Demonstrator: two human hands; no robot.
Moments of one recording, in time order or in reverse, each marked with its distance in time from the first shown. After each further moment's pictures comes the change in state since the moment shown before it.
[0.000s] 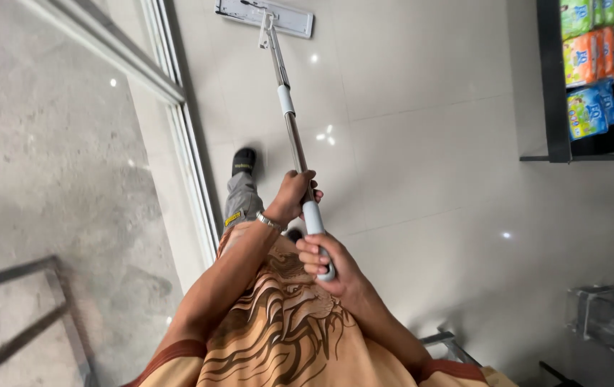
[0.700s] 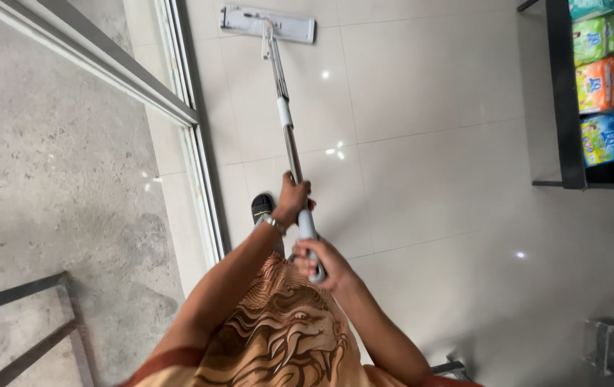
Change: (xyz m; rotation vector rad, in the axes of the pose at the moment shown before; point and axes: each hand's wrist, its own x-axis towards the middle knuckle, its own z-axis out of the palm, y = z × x) left_hand 0.073 0.034 -0.010 0.319 0.203 0.075; right_hand 0.078 -0.042 -0.027 -0.215 0.212 0.088
